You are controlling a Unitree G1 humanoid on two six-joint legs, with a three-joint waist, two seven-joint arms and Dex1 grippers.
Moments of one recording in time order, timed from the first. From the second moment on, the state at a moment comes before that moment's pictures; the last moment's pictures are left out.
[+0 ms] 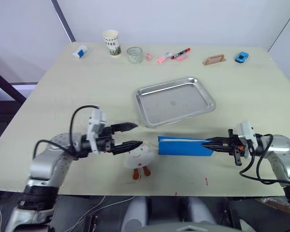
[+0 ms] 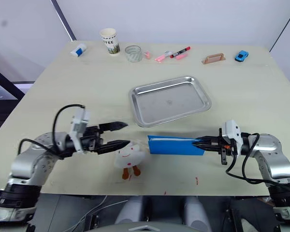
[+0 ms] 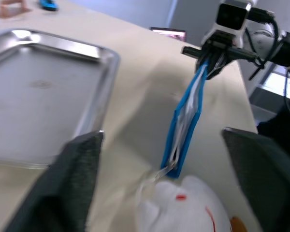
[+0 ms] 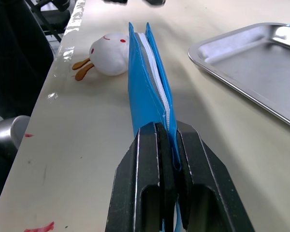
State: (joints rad) left arm -0.20 0.70 0.02 -0.11 -0.63 0.41 -1.21; right arm -0.18 -0.68 0.00 0.00 0.47 0.08 1.37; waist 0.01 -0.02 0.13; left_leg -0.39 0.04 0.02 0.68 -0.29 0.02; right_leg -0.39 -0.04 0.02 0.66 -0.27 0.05
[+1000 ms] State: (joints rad) left arm -0.33 0.51 -0.11 0.06 -0.49 0.29 -1.29; right arm -0.18 -0.69 0.00 -0.02 0.46 0.08 1.35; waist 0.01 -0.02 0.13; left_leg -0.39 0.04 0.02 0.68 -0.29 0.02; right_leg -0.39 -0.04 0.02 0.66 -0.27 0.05
